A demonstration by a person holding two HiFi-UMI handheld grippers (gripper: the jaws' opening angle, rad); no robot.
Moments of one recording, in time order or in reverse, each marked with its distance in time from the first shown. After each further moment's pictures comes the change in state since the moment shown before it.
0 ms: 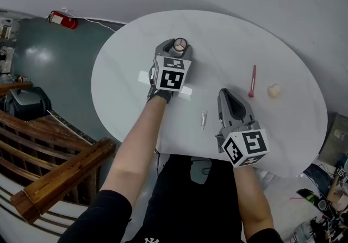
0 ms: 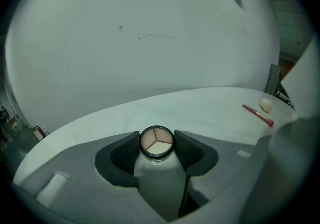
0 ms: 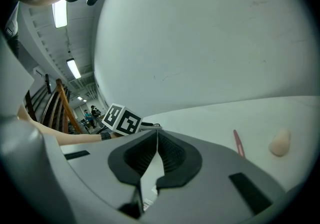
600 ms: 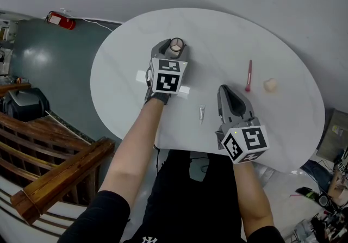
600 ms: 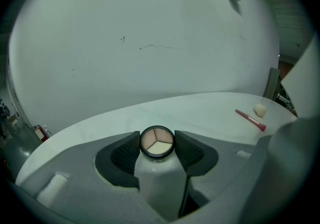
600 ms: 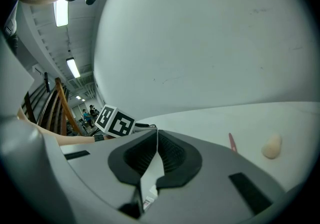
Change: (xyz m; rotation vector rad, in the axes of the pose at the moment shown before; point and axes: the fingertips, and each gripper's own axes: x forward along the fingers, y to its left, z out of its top) left arm -0.028 -0.007 0.004 -0.017 -0.037 0.006; right arm -0.015 0.003 0.007 -0.012 -0.012 -0.021
